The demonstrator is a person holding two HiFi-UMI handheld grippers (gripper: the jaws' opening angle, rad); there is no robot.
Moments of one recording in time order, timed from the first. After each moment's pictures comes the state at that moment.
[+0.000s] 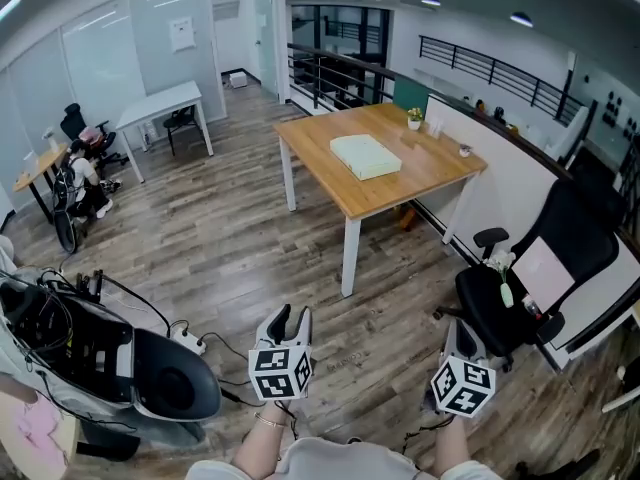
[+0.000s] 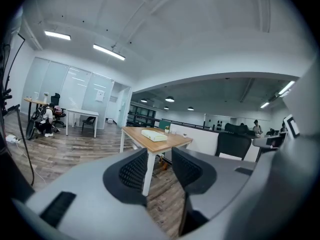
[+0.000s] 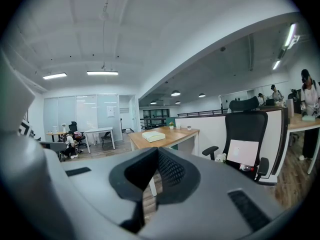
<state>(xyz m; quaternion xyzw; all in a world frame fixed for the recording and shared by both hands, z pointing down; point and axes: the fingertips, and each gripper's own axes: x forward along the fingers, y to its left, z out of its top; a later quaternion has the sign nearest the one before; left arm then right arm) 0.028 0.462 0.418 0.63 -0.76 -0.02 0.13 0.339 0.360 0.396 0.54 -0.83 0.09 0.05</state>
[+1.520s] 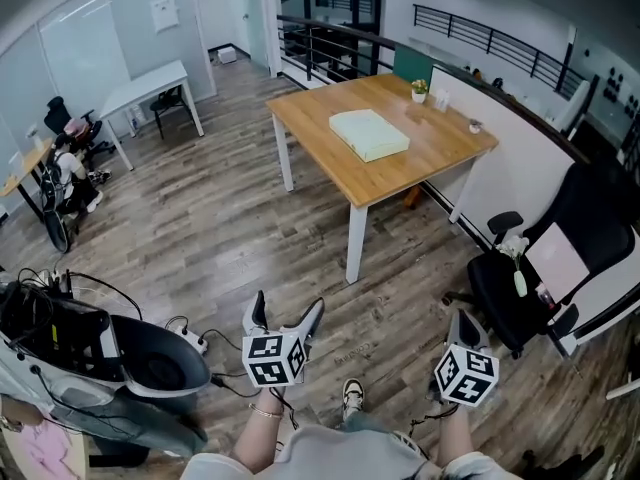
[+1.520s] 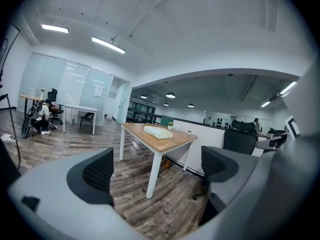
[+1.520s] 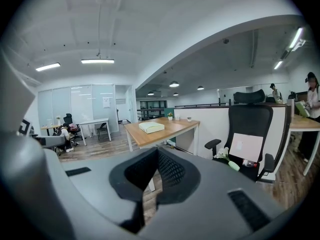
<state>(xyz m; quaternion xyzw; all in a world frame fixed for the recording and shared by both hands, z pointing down) -0.054 0.378 0.456 0.64 -0.76 -0.01 0.15 0.277 0.284 0.440 0.55 -0.82 0.12 0.10</state>
